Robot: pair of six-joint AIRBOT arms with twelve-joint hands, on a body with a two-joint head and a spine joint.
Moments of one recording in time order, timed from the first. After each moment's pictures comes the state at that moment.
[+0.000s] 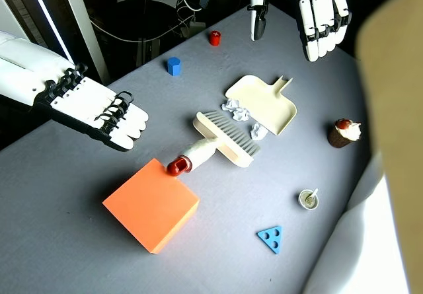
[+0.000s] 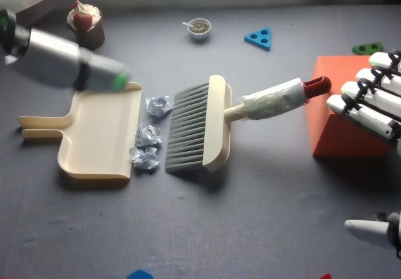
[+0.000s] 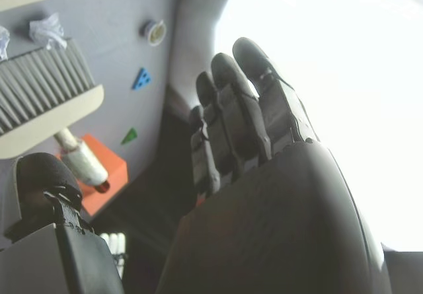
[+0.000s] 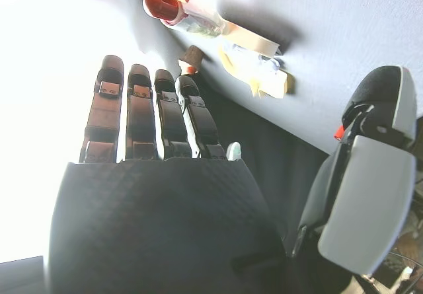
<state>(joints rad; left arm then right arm) 0.26 -0.68 0.82 -1.44 -0.33 2.58 -0.47 -0.55 0.39 -2.37 -0.70 0.97</state>
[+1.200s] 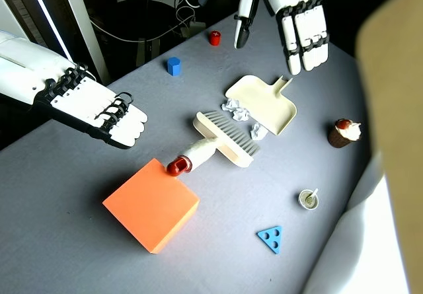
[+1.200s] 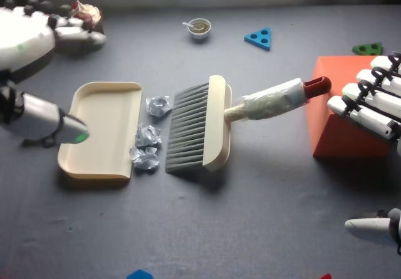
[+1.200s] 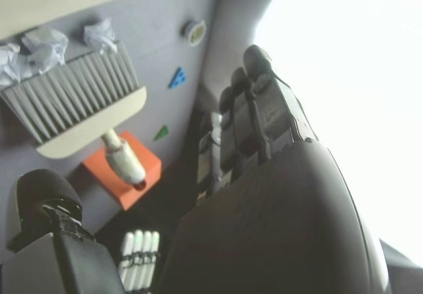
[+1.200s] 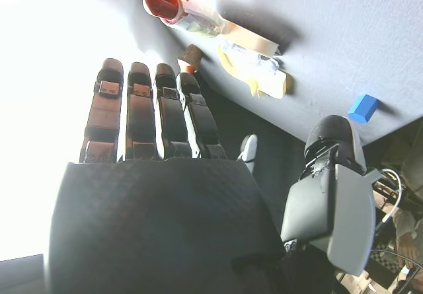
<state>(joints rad) 0.57 -0.67 0.81 -0.97 -0.43 1.95 -0.47 -0.55 0.39 -2.37 -0.70 0.97</state>
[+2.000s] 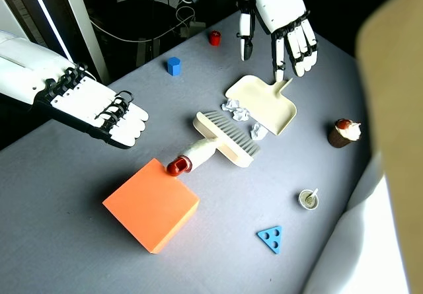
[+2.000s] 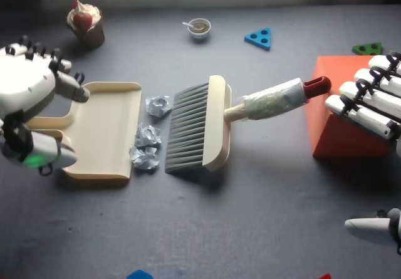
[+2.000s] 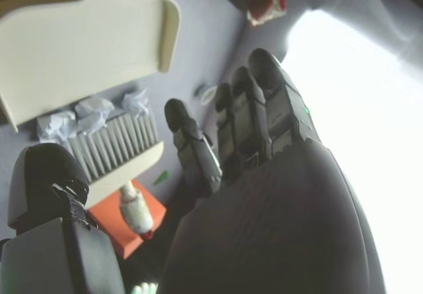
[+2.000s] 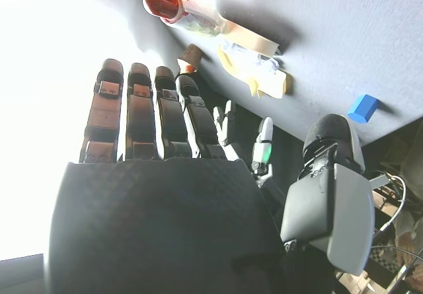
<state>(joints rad) 0.76 -0.79 0.85 -0.98 -0.61 1.89 -0.47 -0.55 0.39 -2.37 -0.70 0.97</state>
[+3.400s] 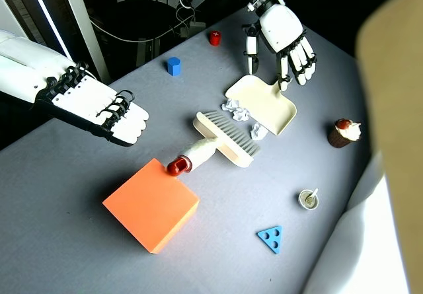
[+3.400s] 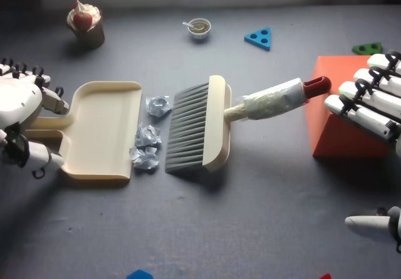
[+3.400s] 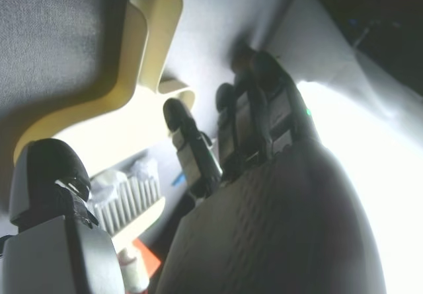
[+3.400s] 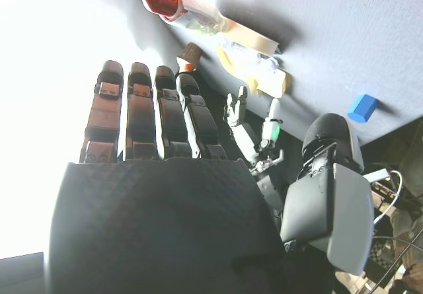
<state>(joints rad) 0.91 -0.94 1.03 -0.96 -0.73 1.75 -0.47 -0.55 0.39 -2.38 -0.70 0.97</state>
